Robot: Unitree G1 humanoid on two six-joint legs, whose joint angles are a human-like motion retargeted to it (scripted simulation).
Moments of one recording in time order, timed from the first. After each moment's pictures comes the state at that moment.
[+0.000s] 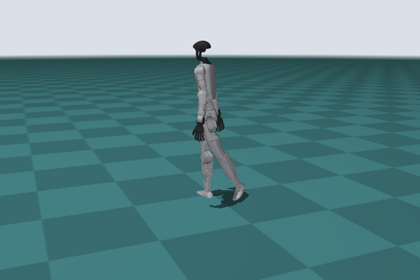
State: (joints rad) left arm 0.11 0.12 0.32 1.33 0.47 -0.04 0.04; right arm -0.02 -0.18 -0.44 1.69 -0.24 0.04 0.05; waist -0.24 0.00 -0.06; left_leg 0.31 -0.01 1.06 0.15 -0.12 0.09; right_leg -0.15 -0.16 -0.91 0.12 -0.14 0.06
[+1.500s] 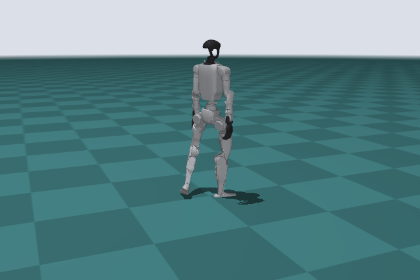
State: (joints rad) left arm 0.10 0.09 0.24 1.36 0.53 -0.01 0.03; right arm -0.02 -0.16 -0.33 1.67 -0.48 0.07 0.05; waist -0.11 -0.09 -0.03; left_leg 0.01 0.29 0.64 0.71 0.09 0.26; right_leg -0.04 -0.16 -0.60 0.02 -0.16 -0.09
